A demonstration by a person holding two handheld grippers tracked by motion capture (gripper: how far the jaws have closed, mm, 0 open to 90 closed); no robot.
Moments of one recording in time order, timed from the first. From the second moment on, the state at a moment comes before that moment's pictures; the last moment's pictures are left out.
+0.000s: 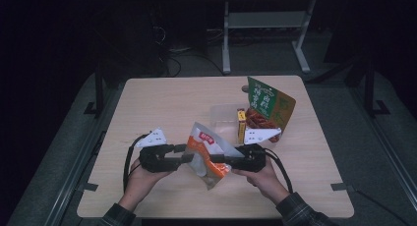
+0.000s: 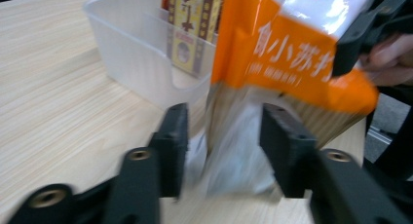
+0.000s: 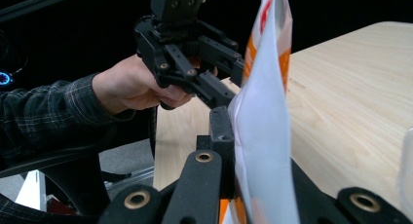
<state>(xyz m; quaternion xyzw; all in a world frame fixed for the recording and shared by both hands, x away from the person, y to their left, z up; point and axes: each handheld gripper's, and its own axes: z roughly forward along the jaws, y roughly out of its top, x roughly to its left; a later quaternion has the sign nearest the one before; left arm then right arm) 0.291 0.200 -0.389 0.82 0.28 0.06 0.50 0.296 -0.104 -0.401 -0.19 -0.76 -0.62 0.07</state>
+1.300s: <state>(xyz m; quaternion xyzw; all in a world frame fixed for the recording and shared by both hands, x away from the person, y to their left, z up) 0.270 0.200 -0.444 0.89 0.26 0.04 0.38 0.323 -0.170 -0.313 -0.22 -0.73 -0.65 -0.06</state>
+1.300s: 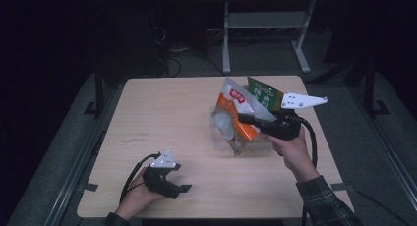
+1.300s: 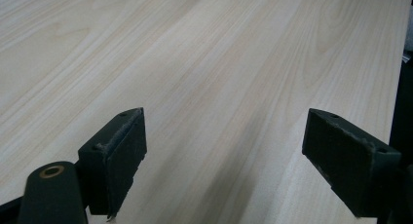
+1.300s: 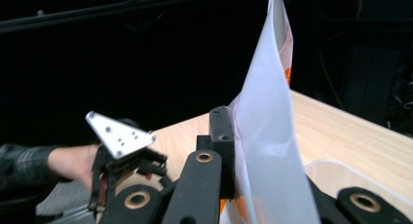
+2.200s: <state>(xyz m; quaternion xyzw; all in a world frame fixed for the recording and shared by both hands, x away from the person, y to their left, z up) 0.272 0.201 -0.446 0.89 0.25 0.05 0.37 0.377 -0.160 -0.340 -0.28 -0.74 -0.61 -0.08</state>
